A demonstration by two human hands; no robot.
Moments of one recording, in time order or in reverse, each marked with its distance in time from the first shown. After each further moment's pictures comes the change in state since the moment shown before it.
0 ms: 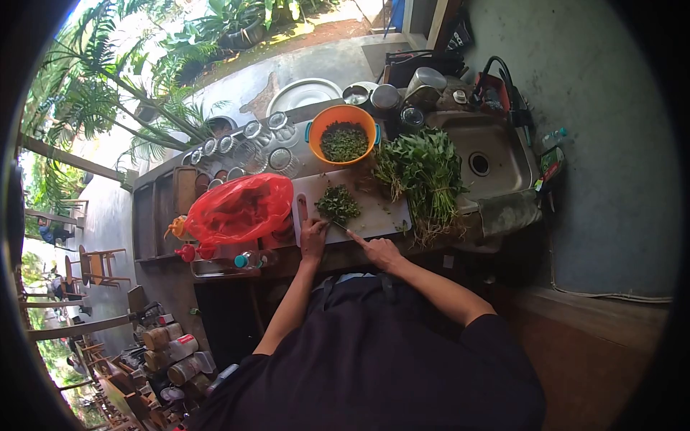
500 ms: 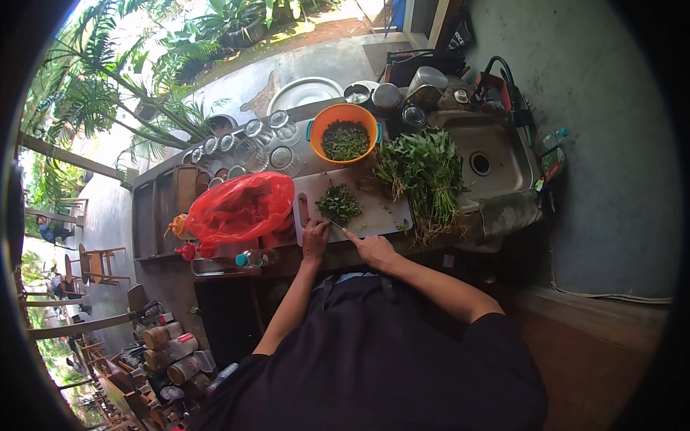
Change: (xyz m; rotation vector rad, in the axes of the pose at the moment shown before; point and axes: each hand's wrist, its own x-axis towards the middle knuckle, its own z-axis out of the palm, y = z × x) left_hand -0.004 -0.002 0.003 -0.074 -0.055 0.028; right_hand 0.004 -0.026 -0.038 0.060 -0.015 0.001
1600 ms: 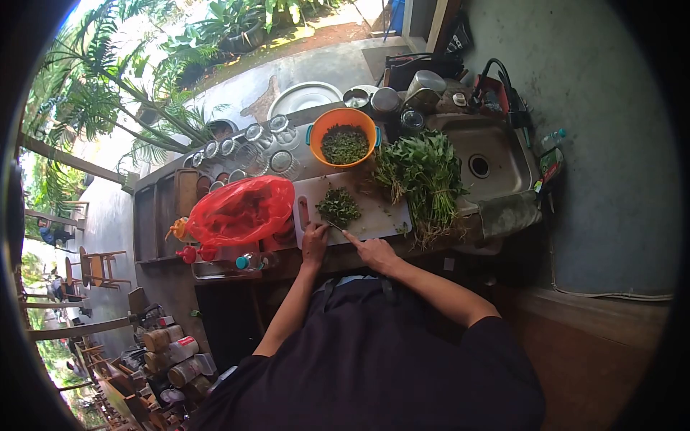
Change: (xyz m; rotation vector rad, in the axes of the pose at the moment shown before) left_hand 0.000 -0.006 0.002 0.043 0.007 0.016; right_hand -0.002 0.004 0.008 0.015 0.024 0.014
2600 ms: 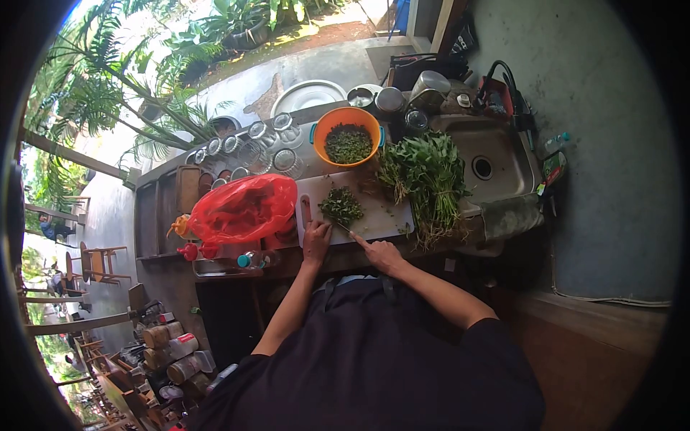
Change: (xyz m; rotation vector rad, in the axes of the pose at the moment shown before) left_hand 0.005 0.005 -0.006 0.059 0.026 0.039; right_hand -0.004 0.019 0.025 -0.007 0.034 -0.013
